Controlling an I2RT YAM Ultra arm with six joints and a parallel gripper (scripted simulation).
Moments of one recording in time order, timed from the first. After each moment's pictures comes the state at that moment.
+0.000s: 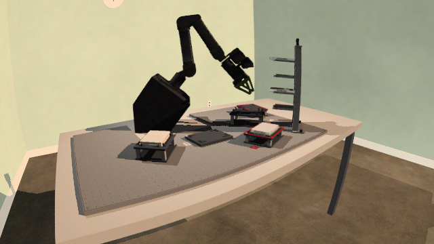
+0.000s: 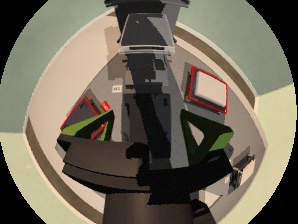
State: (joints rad) arm 1.00 0.75 0.41 0.15 0.21 0.29
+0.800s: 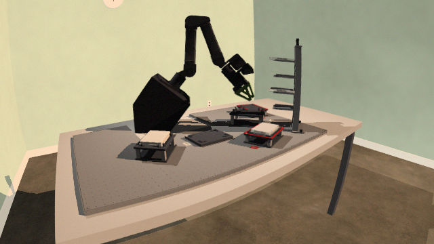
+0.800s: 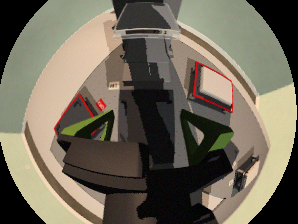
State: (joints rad) arm 1.01 0.91 0.35 0.37 0.22 0.29
